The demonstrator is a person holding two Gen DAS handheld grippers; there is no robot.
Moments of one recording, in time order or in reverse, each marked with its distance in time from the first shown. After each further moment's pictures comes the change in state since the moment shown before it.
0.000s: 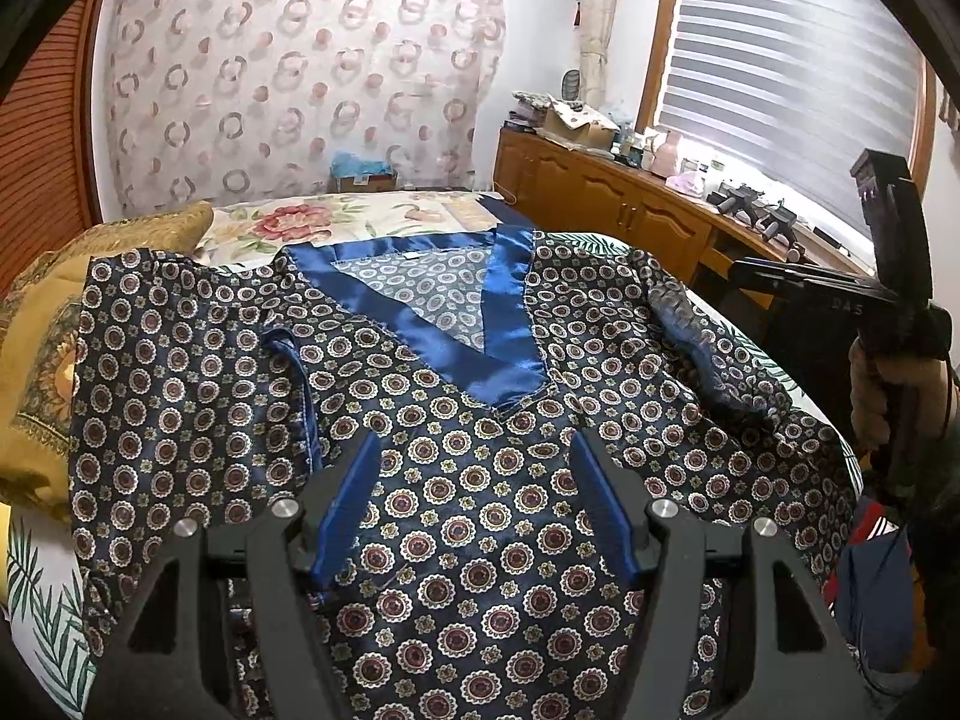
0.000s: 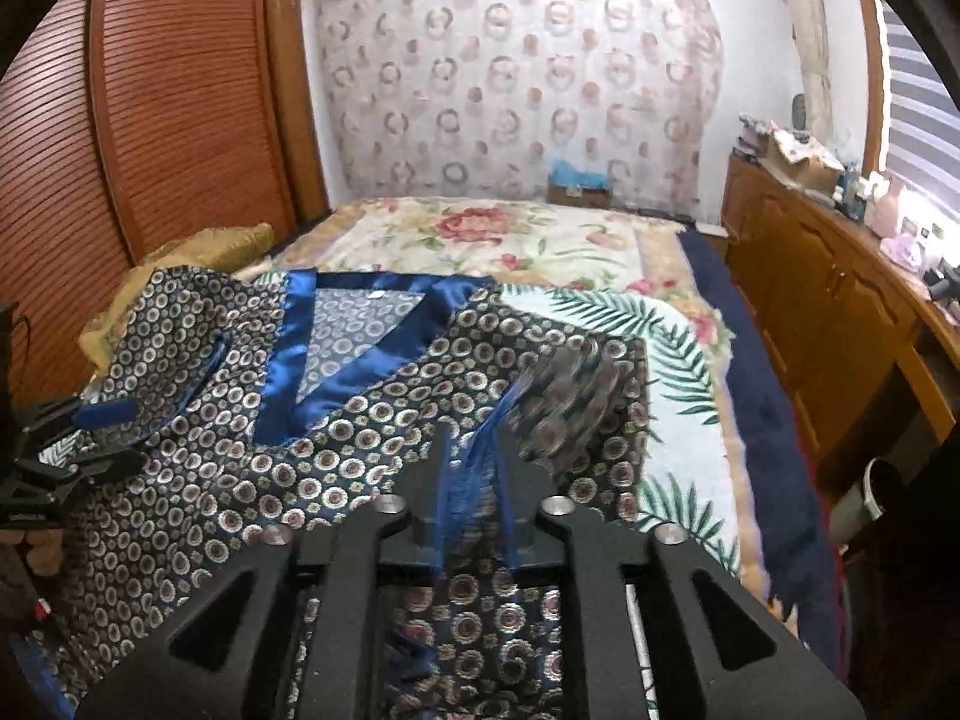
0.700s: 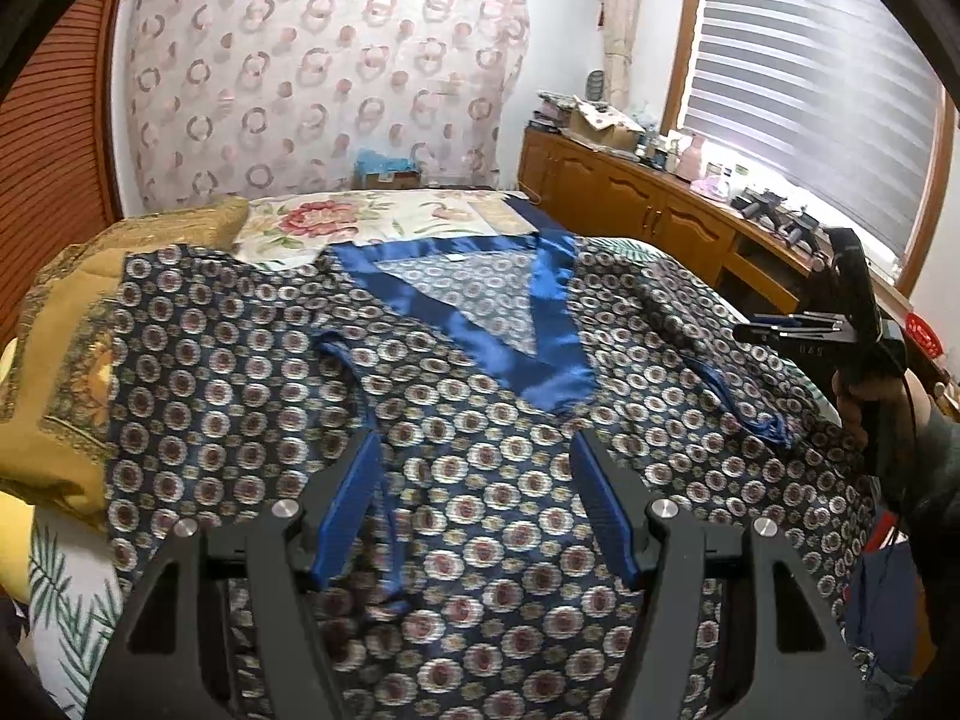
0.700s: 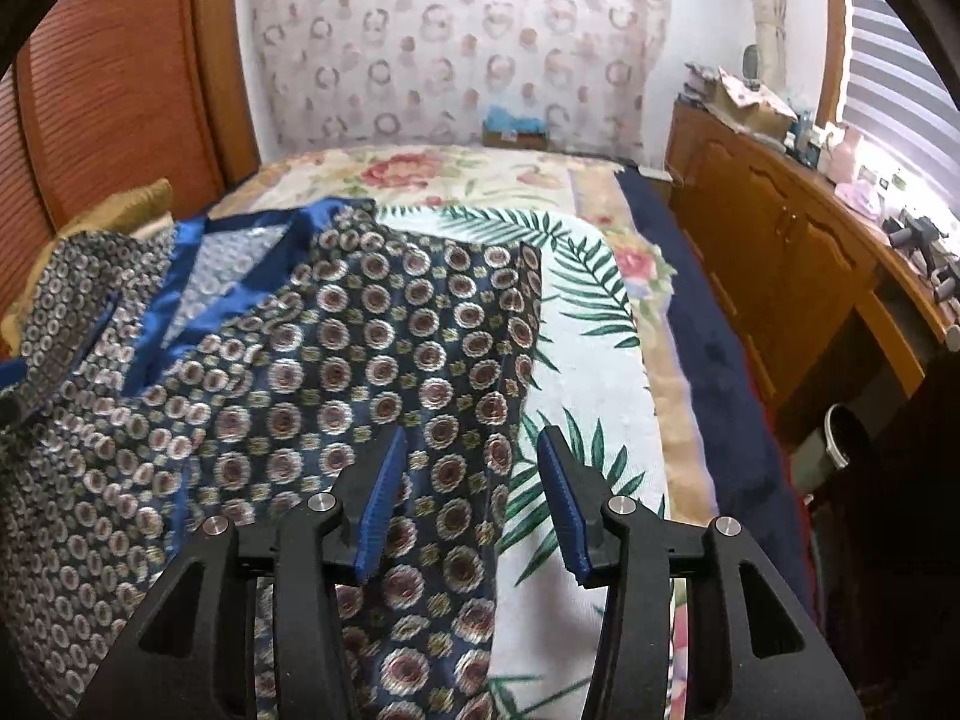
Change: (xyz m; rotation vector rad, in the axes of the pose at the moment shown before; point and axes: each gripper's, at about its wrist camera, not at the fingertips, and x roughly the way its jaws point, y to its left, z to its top) left arm -0.002 0.029 0.007 -0.025 0.002 0.057; right arm 0.052 -0.056 -0.027 0.054 0.157 -0.114
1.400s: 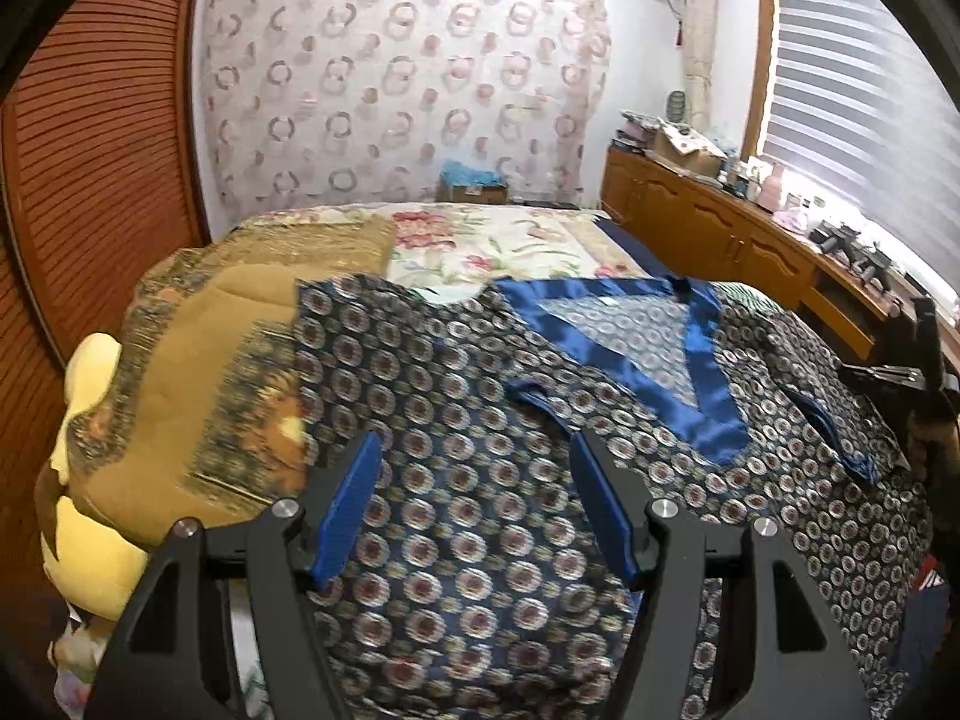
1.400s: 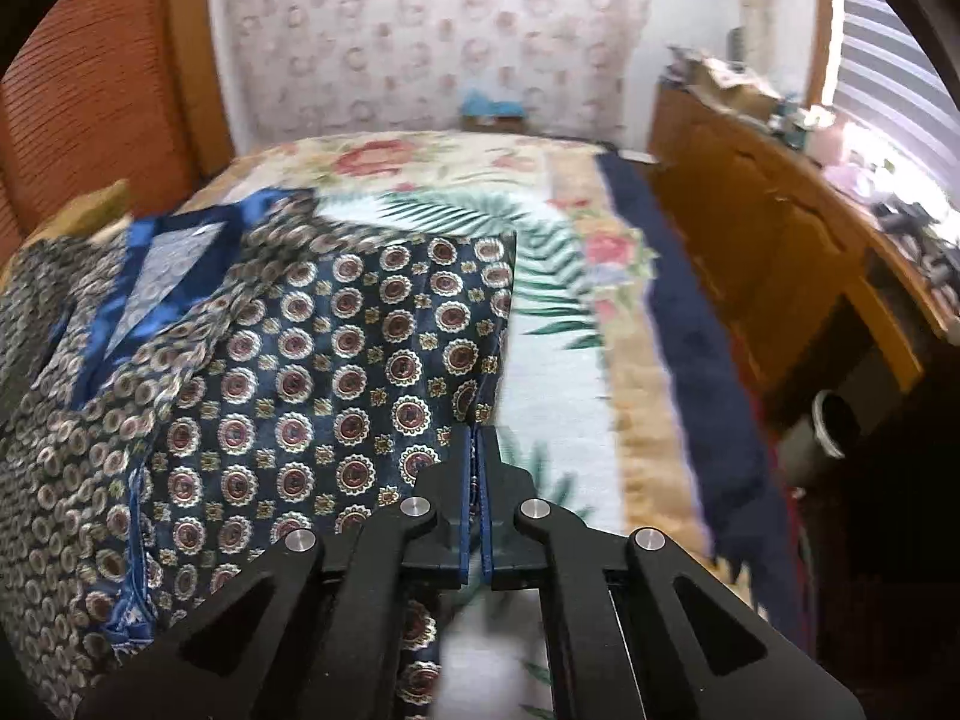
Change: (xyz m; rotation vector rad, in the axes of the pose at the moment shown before) left arm -0.010 0.087 0.023 -0.068 -0.032 0.169; right arm 0.012 -0.032 0.003 0.056 0.017 -0.037
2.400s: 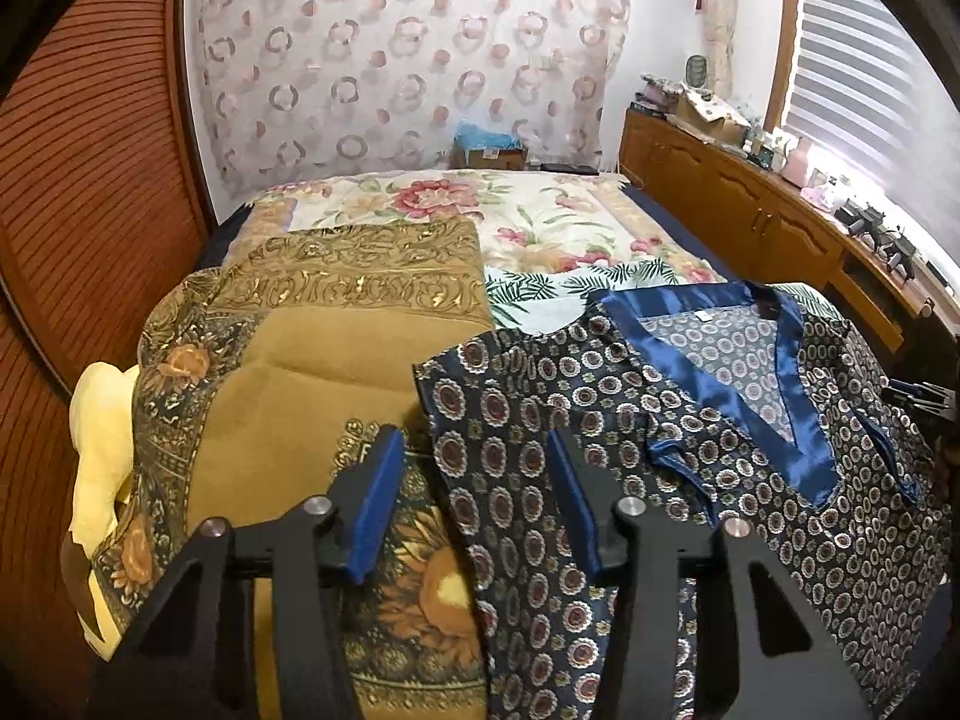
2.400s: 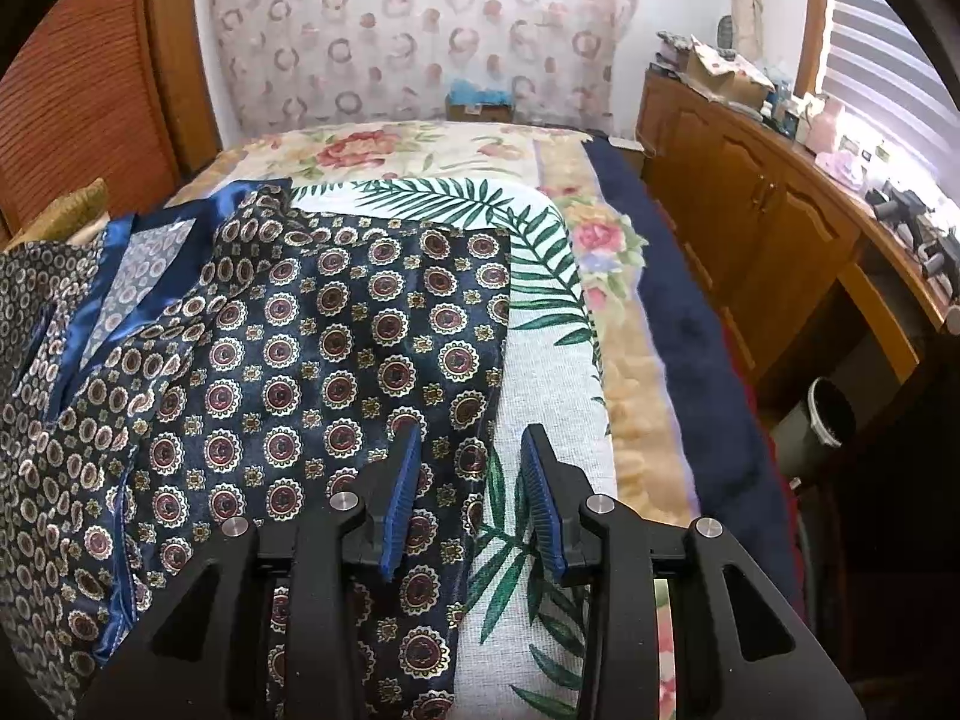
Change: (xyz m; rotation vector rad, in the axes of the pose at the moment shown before) left arm 0.062 0.064 0.051 0.022 0.120 0.010; right arm 0.019 0.002 0.002 0.000 0.029 -0.015
